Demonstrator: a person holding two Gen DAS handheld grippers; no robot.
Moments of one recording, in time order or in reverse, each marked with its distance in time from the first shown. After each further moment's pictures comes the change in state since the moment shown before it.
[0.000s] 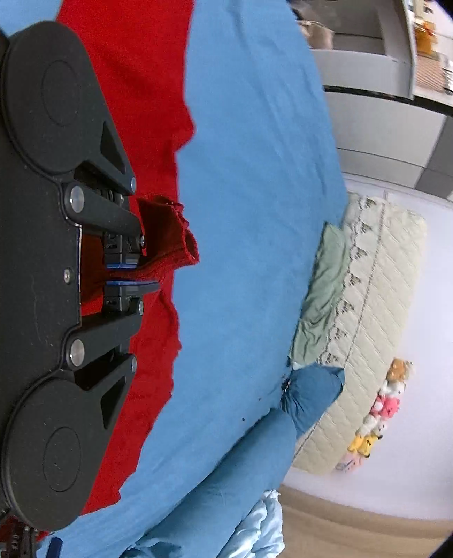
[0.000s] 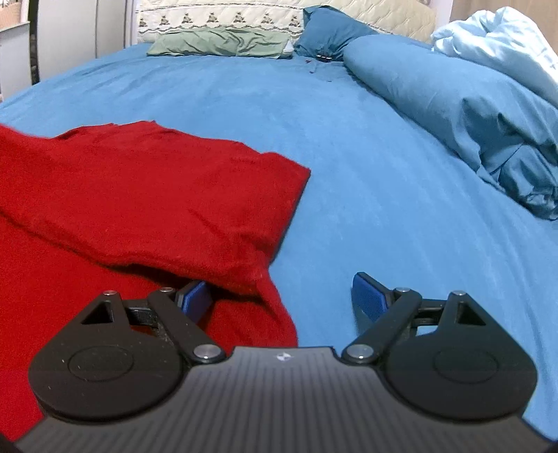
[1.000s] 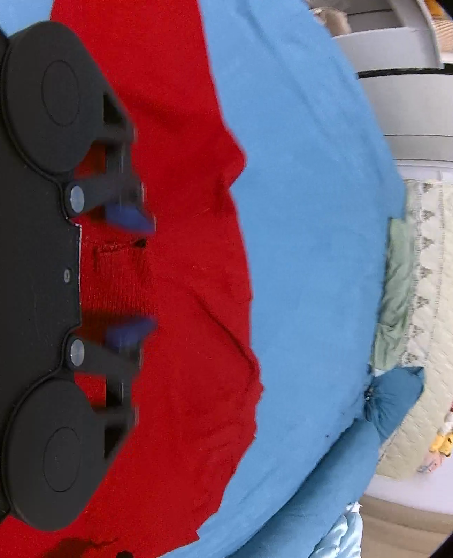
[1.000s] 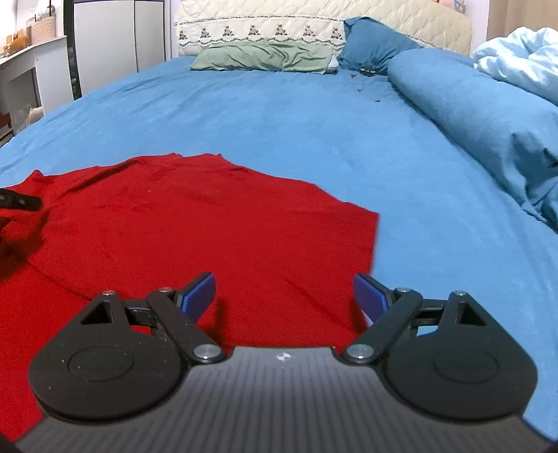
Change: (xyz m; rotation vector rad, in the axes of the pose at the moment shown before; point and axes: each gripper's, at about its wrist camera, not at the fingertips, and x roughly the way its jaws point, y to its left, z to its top) left arm 0.027 0.033 -0.002 0.144 0.262 0.058; right arm -0.018 0.035 0.033 -0.016 -0.019 0.173
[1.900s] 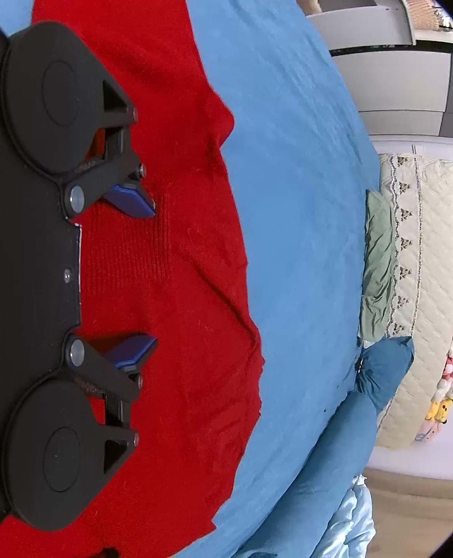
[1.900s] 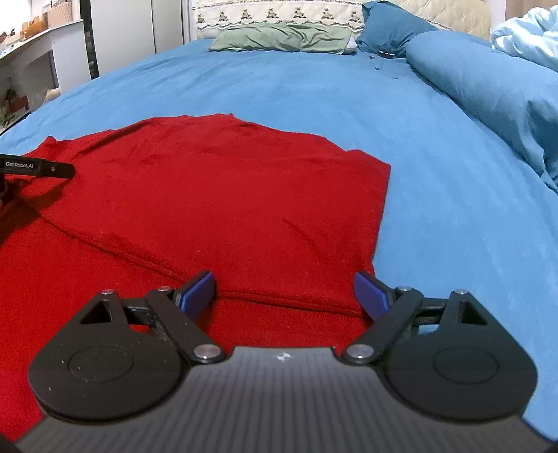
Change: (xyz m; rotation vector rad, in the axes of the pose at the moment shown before) left arm -0.005 -0.022 -0.021 0.079 -0.110 -0.035; right arm 0.008 -0.018 -0.036 -0.022 0.038 0.076
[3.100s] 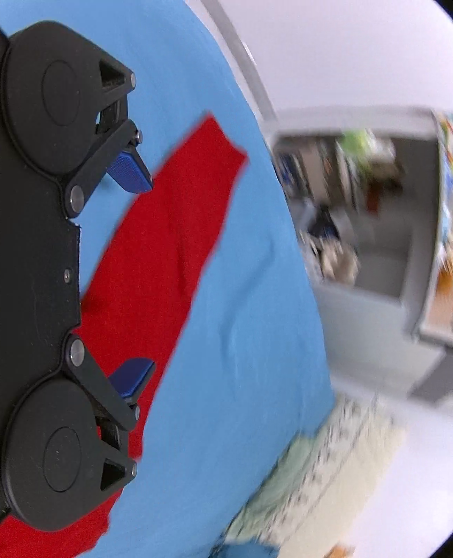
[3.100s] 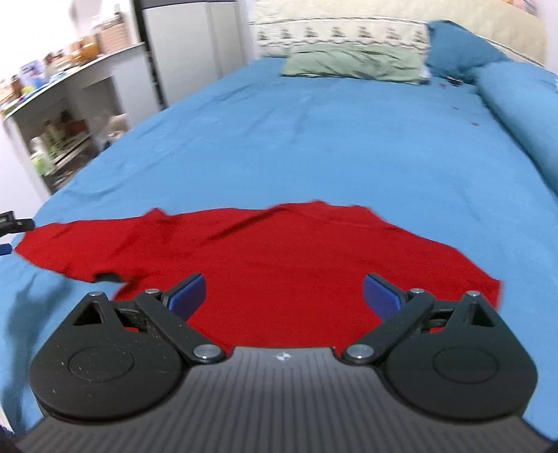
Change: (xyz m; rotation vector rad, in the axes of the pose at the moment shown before) left arm -0.177 0.226 -0.032 -0.621 -0.058 0.512; right arm -0.038 0.133 0.122 -0.028 -0.003 0.211
